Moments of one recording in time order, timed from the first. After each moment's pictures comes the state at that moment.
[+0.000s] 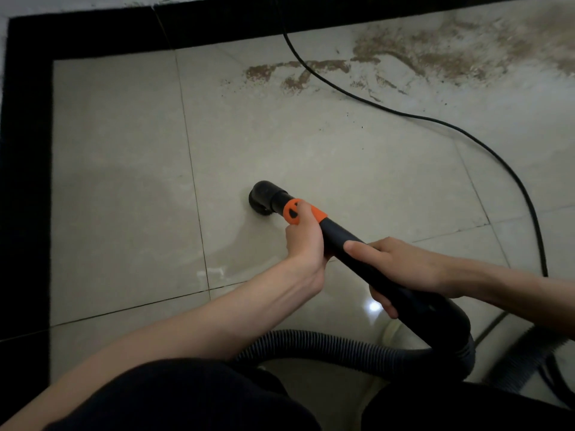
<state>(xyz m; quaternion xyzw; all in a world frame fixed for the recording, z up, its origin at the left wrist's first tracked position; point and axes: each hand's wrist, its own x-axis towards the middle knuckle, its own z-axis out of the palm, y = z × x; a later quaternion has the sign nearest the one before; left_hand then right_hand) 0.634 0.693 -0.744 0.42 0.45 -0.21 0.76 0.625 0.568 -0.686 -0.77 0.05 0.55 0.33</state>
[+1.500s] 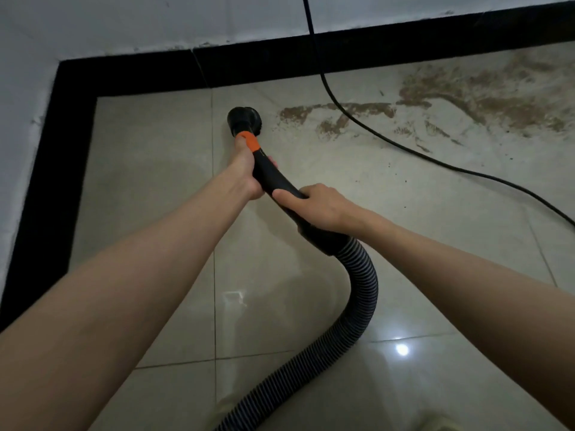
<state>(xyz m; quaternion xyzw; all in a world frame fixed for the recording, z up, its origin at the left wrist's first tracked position) 0.845 0.826 -0.775 0.36 0.51 -0.10 0.78 0.814 0.688 -0.772 -0.88 -0.10 0.36 0.31</state>
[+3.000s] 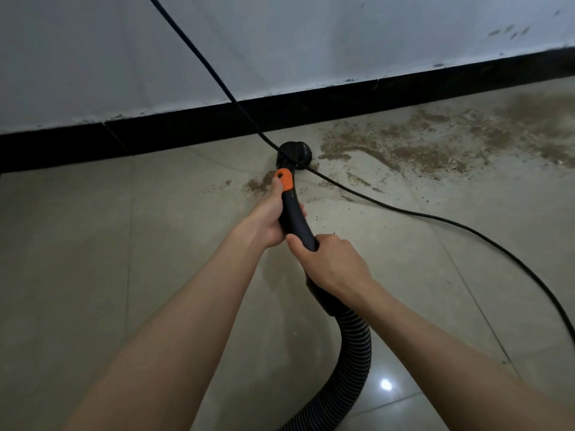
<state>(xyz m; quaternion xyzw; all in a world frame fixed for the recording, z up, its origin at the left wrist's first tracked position) 0.906 0.679 -0.796 0.46 0.33 -0.27 0.78 0.831 0.569 -0.788 -0.92 0.07 0.22 0.31</state>
